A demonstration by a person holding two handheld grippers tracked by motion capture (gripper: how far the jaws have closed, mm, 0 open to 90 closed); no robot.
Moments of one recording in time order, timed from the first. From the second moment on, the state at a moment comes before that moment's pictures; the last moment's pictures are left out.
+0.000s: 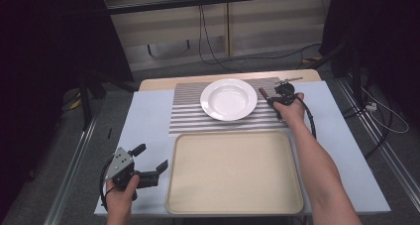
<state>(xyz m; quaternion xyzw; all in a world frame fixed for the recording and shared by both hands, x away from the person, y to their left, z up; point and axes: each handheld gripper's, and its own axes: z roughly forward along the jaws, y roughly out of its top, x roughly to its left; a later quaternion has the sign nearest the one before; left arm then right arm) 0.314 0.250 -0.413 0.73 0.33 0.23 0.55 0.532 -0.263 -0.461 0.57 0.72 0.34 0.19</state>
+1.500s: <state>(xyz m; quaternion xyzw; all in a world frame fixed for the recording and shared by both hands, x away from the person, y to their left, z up) 0.311 0.245 -0.409 0.73 0.32 0.23 0.56 0.455 -0.283 -0.441 0.52 0.81 0.25 0.14</state>
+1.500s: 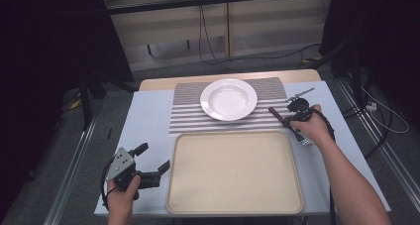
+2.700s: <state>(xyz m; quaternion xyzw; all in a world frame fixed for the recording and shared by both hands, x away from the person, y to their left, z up) 0.313 0.235 -0.408 0.73 0.31 0.22 0.56 0.469 -0.270 -0.436 0.54 0.81 0.18 0.13</state>
